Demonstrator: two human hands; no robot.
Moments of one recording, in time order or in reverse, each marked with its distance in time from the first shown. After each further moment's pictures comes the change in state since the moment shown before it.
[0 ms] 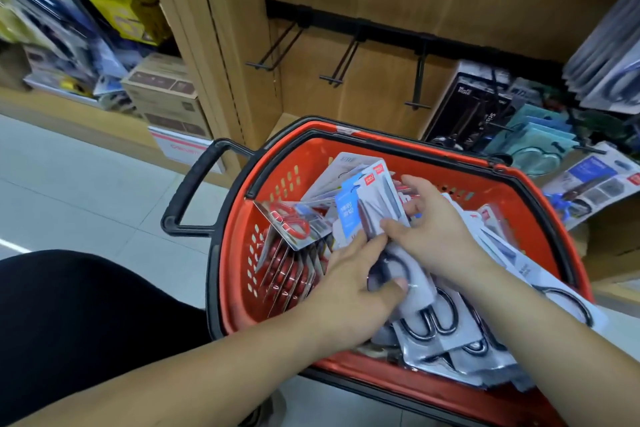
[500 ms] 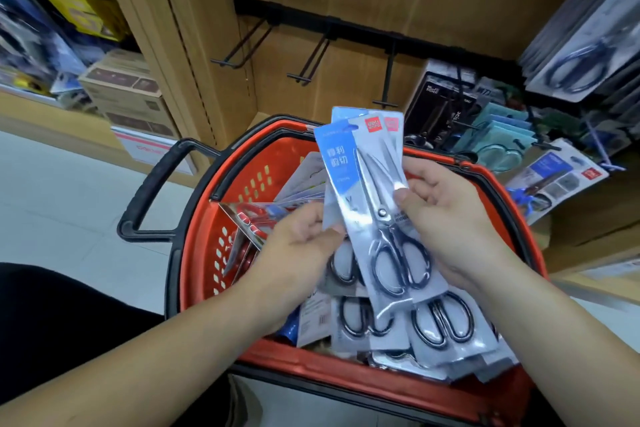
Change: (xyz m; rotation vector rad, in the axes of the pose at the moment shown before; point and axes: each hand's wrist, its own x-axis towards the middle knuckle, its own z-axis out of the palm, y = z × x) left_hand 0.004 0.034 -0.027 -0.559 0.156 -0.095; right_hand -0.021 -0.019 -0.040 0.506 0.020 -0.042
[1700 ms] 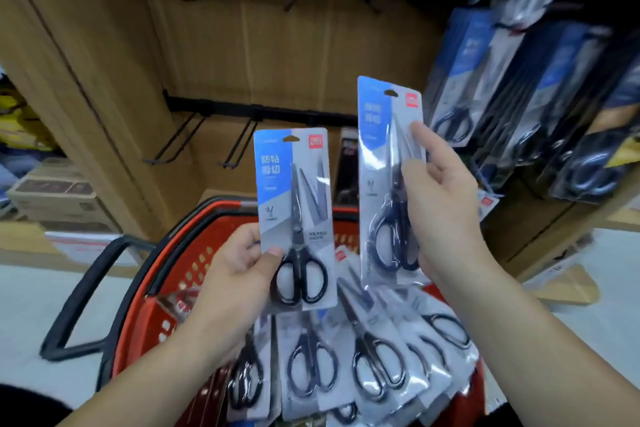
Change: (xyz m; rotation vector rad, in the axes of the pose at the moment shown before) left_hand 0.018 0.048 0.023 0.082 0.035 0.182; right_hand 0.004 -0.069 -0.066 0.150 0.429 -0.300
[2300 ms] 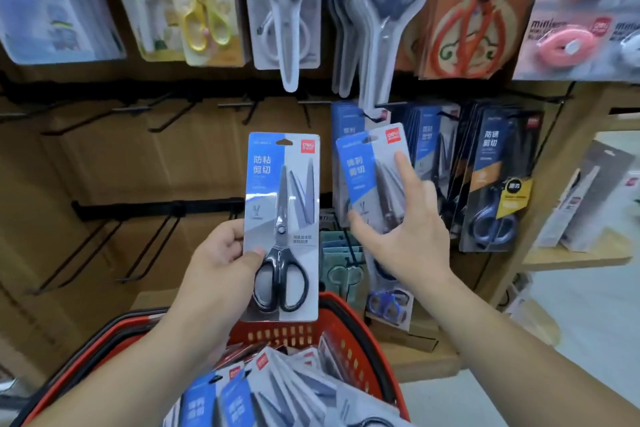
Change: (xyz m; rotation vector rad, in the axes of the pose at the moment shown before) left_hand 0.061 0.098 0.128 0.129 -0.024 0.147; right_hand 0.106 0.011 -0.115 -0.775 0.170 -0.383
